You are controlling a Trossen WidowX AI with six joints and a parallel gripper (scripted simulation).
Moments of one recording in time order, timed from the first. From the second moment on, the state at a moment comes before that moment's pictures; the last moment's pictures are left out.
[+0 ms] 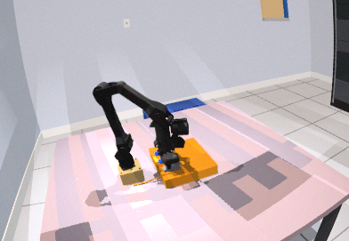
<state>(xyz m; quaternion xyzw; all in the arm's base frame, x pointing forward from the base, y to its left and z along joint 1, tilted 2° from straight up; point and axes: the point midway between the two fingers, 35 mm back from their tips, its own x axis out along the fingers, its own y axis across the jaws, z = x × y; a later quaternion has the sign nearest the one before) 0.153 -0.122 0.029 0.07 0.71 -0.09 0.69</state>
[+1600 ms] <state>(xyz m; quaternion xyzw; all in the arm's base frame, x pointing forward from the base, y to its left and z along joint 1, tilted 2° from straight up) 0.257 -0.144 0.122 0.07 0.71 -0.09 0.70</state>
